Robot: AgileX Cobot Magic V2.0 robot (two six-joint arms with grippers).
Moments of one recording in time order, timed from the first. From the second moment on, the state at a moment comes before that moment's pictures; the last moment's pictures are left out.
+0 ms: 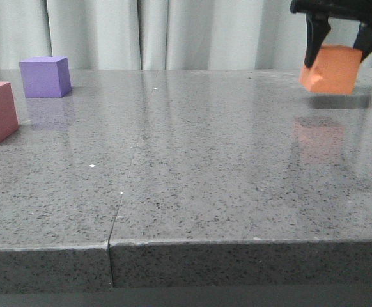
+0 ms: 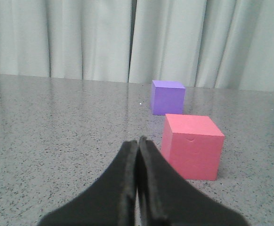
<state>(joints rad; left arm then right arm) 0.00 -0.01 0.00 -0.01 0.04 -0.08 0.09 2.06 -2.05 0.09 1.24 0.16</state>
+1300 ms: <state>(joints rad) 0.00 -0.01 0.00 -0.01 0.04 -0.08 0.47 2.15 -2.13 0.11 1.24 0.47</state>
